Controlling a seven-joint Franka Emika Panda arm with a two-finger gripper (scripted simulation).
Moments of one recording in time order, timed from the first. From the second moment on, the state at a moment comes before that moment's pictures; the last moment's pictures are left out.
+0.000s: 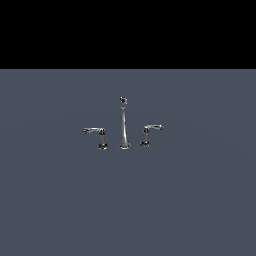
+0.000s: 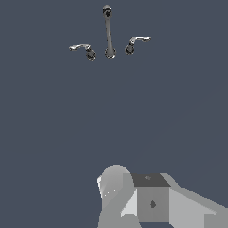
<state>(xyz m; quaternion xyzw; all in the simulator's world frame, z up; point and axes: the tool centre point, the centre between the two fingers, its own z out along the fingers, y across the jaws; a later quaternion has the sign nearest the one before) -0.254 -0.012 0.462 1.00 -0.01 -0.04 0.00</state>
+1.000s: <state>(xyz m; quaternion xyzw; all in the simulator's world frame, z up) -0.212 0.007 0.411 0.99 -0.11 -0.04 0.00</state>
